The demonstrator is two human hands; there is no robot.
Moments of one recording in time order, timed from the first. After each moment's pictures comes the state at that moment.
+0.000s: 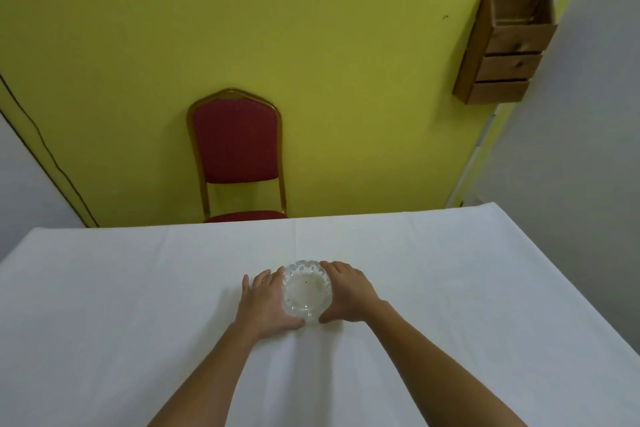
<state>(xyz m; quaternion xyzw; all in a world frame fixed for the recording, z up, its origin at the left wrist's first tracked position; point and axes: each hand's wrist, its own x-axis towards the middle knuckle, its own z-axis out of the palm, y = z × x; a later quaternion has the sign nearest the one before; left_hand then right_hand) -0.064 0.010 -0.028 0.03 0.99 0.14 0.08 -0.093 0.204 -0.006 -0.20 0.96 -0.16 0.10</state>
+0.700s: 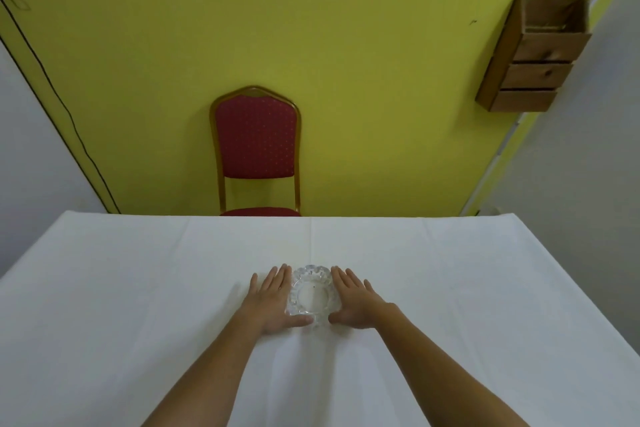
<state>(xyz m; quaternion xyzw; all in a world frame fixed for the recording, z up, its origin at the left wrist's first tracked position) -0.053 -0.009 -0.020 0.06 0.98 0.07 0.19 -0.085 0.196 -0.013 -0.20 0.94 -0.10 0.24</state>
